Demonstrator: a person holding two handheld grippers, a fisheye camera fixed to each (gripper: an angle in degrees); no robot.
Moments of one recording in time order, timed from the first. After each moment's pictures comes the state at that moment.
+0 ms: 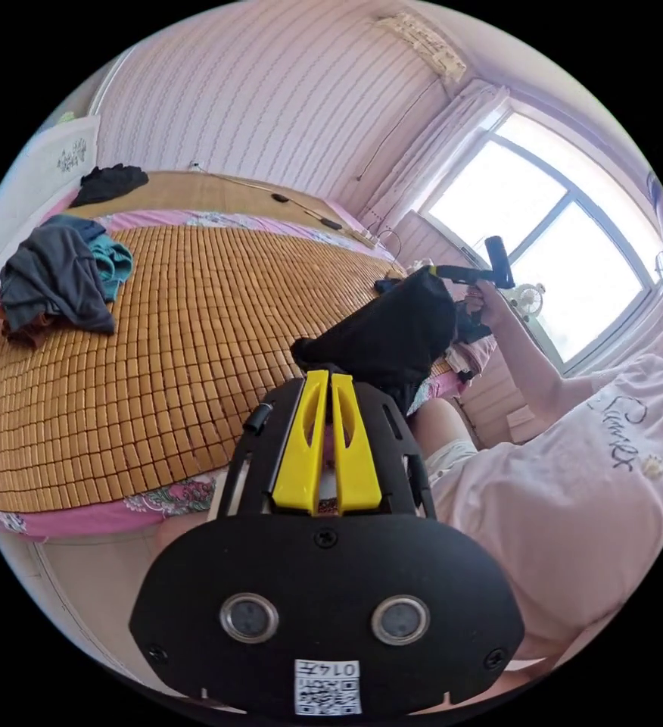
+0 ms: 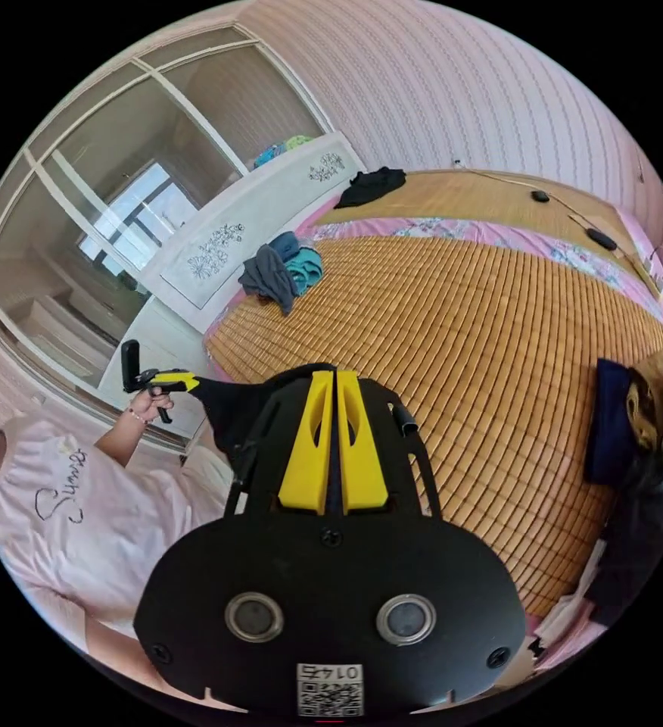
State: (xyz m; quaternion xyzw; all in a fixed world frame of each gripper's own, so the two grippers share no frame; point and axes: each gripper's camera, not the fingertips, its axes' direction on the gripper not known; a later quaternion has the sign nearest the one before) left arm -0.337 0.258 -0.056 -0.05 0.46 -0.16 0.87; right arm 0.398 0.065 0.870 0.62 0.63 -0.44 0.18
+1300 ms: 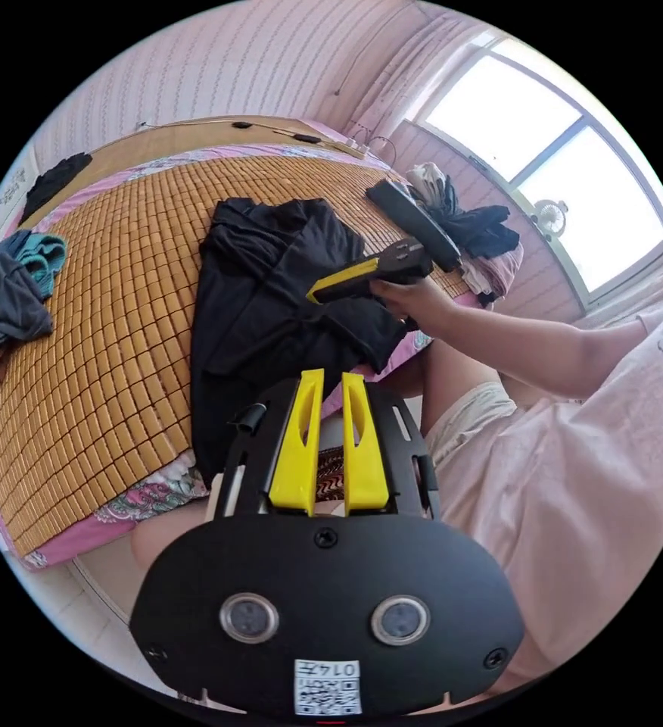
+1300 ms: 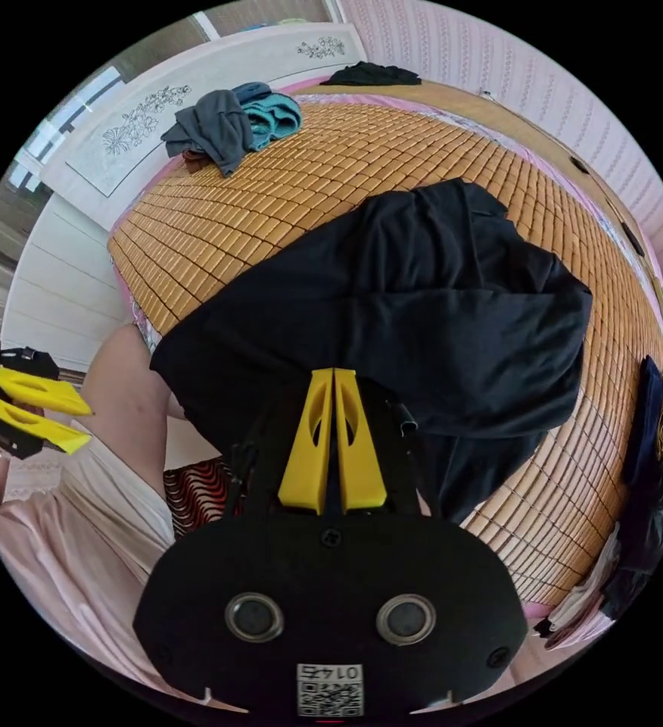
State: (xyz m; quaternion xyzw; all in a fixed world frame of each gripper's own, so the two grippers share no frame) left arm -0.060 0.260 -0.003 -0.17 0.48 -0.02 0.86; right arm 0.371 -0.194 0.796 0.60 0.72 -0.27 0.20
